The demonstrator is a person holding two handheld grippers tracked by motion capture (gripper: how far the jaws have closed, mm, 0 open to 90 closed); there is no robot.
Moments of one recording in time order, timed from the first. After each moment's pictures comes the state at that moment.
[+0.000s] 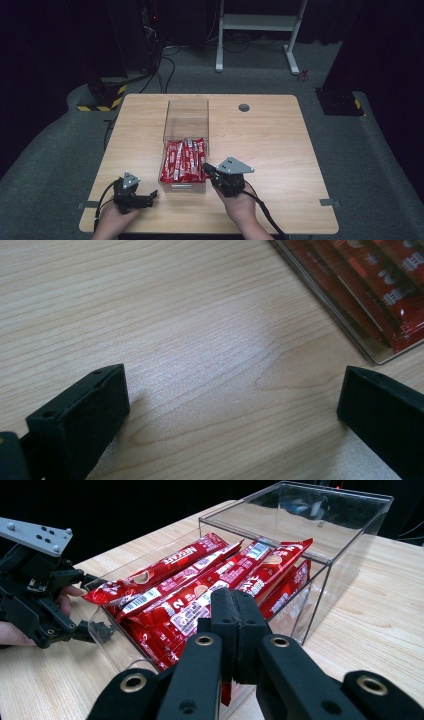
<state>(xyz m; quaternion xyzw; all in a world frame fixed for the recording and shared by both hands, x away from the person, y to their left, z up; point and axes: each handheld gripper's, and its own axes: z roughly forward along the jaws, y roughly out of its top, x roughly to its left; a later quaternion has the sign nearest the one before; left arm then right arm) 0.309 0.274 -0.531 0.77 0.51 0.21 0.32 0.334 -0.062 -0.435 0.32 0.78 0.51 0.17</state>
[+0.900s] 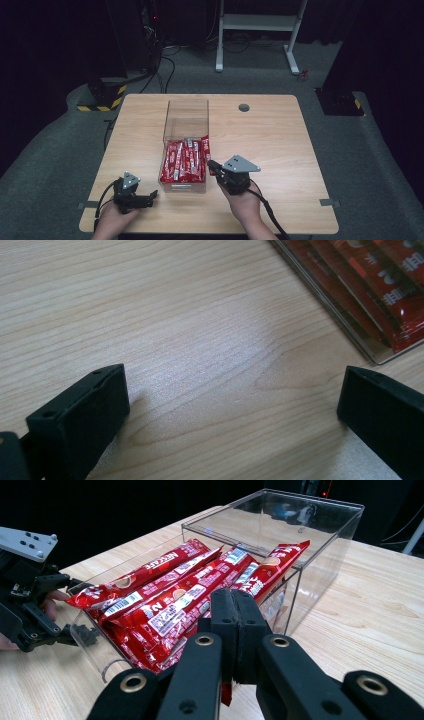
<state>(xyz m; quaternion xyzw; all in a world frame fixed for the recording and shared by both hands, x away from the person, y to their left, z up) 0.309 0.274 -0.531 0.77 0.51 0.21 0.32 0.337 -0.075 -0.431 0.33 0.77 0.51 0.19</state>
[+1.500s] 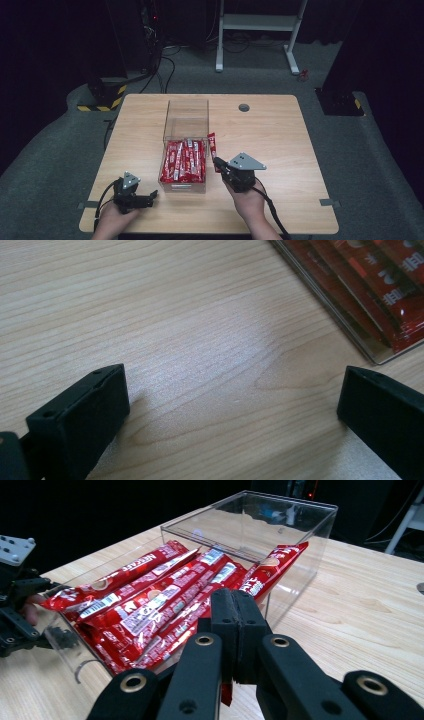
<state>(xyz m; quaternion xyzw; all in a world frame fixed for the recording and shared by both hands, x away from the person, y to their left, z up) 0.309 0.274 -0.531 0.77 0.51 0.21 0.32 0.343 -0.087 -0.430 0.34 0.76 0.51 0.20</state>
